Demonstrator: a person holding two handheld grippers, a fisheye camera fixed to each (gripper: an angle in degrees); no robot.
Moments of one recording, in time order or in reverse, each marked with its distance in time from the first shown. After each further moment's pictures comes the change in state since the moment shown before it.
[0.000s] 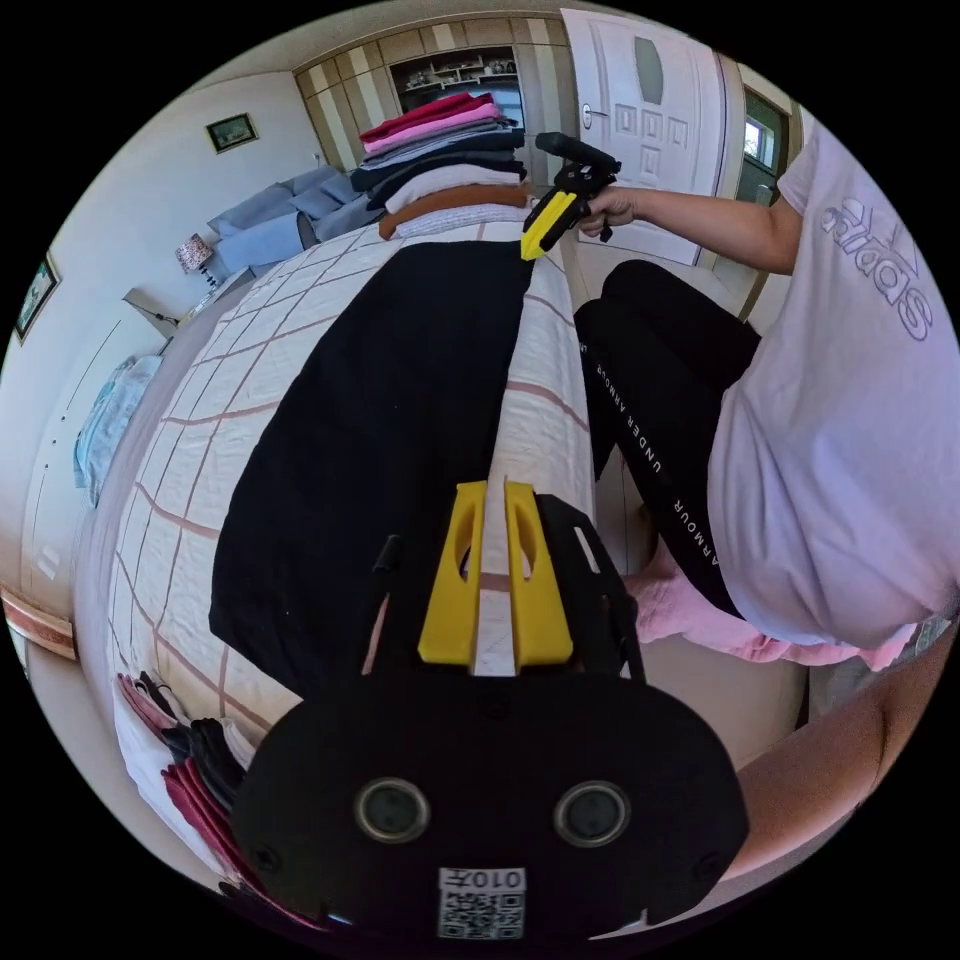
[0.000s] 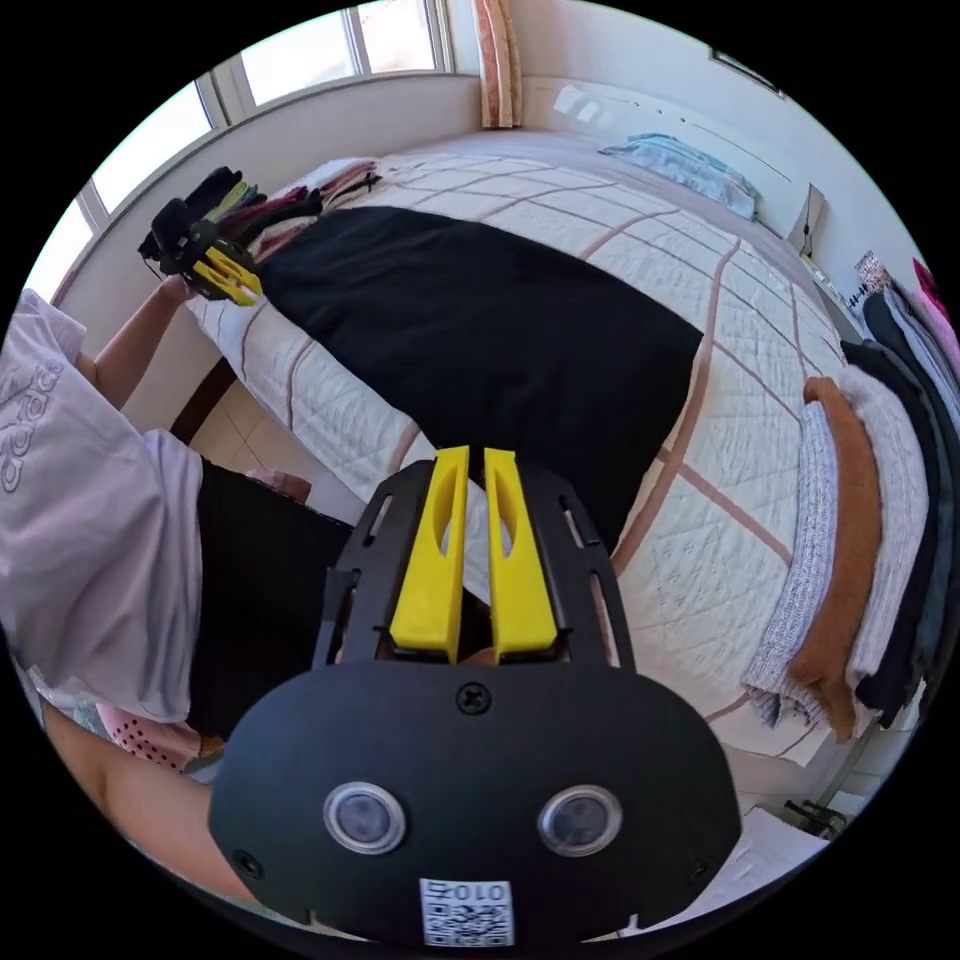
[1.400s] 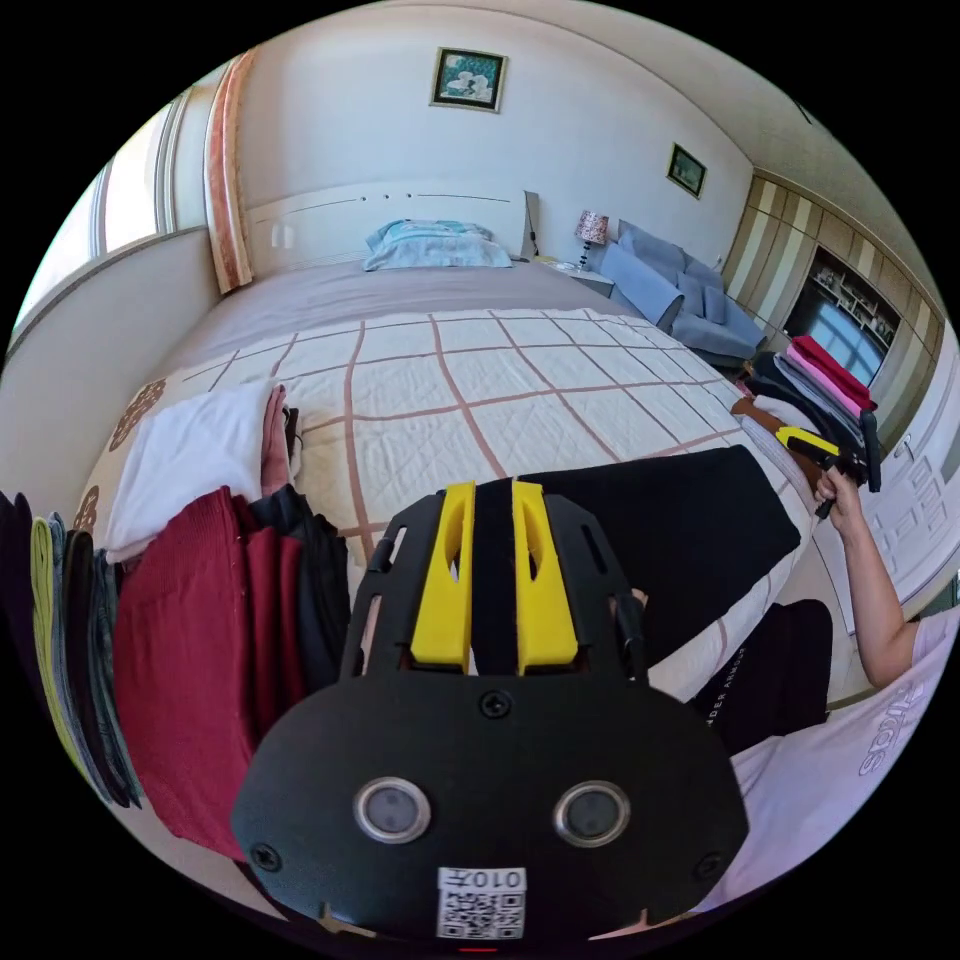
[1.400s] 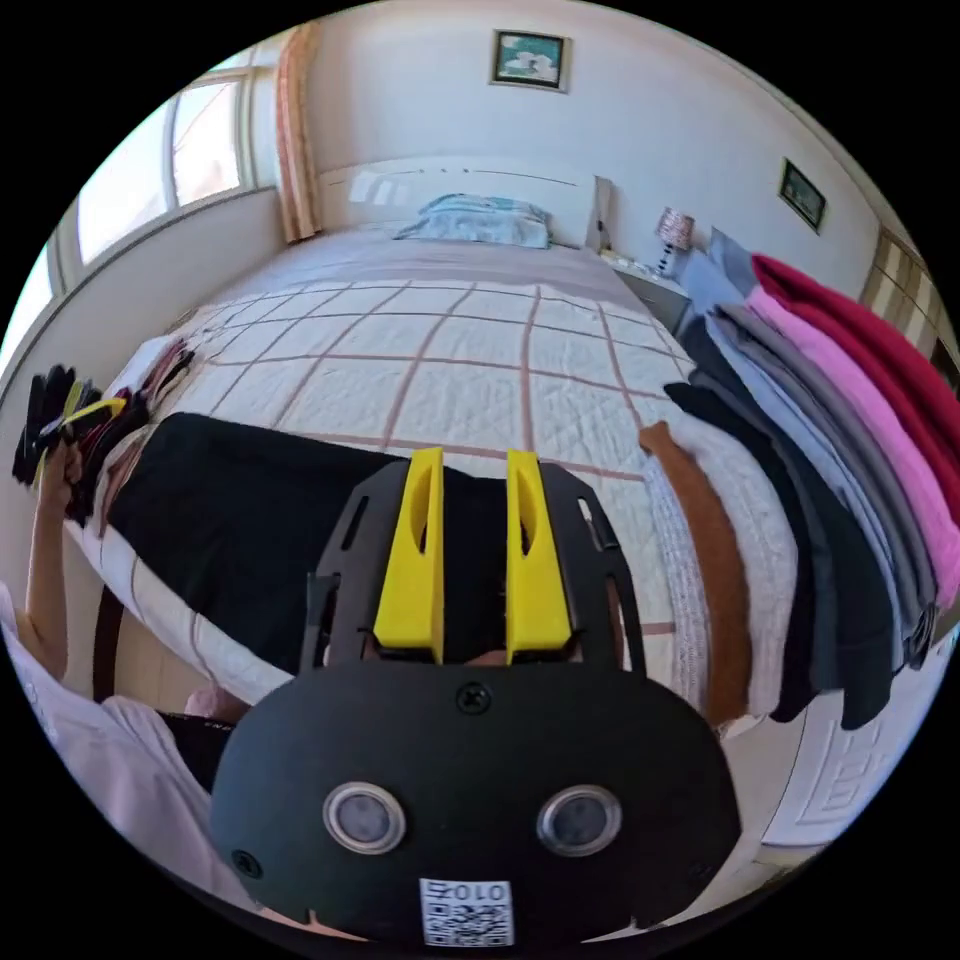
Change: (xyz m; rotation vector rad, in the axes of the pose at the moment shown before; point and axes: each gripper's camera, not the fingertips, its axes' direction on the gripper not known) left arm -0.088 0.147 -0.073 0.133 -0.334 -0.907; right arm -0.065 -0.131 0.022 0.151 0.287 0.278
